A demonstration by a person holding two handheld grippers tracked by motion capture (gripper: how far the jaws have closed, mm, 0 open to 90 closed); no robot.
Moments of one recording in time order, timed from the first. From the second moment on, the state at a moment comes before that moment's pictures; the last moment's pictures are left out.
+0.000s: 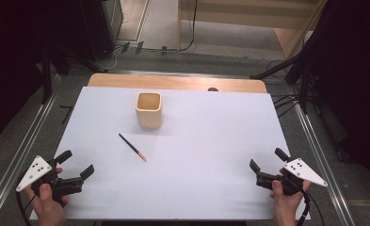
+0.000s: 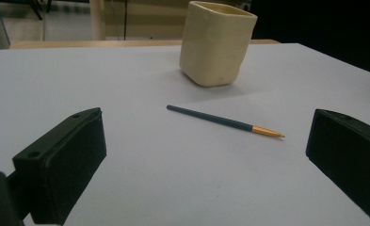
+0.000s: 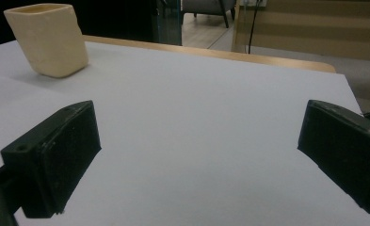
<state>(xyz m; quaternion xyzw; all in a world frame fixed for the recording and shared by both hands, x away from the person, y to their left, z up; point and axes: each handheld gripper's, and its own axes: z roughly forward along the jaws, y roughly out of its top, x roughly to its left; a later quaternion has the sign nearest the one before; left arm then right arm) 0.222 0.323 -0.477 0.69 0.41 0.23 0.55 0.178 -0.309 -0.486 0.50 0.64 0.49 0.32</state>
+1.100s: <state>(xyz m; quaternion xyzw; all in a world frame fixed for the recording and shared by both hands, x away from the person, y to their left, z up) 0.273 0.253 -0.440 0.72 0.38 0.23 0.53 0.182 -0.303 -0.487 0.50 0.64 0.49 0.31</state>
